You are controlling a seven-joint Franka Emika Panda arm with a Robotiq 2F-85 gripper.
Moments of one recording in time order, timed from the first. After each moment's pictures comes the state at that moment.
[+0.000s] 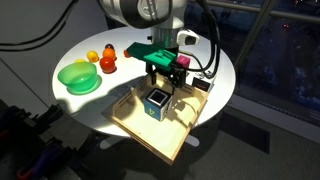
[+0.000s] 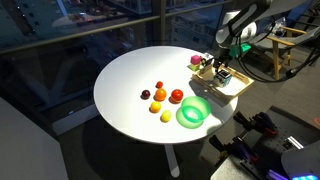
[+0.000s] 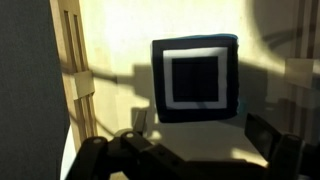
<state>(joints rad) -0.26 0.57 -0.18 -1.94 -0.03 2.40 -0.26</state>
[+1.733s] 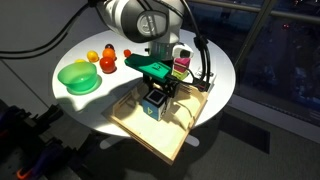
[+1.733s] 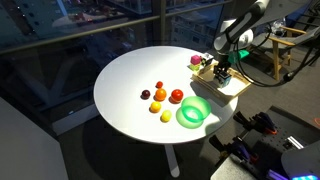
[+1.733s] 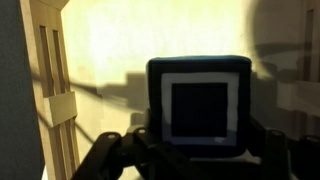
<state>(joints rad) -0.26 0.62 -0.17 -1.94 -0.03 2.40 -0.26</state>
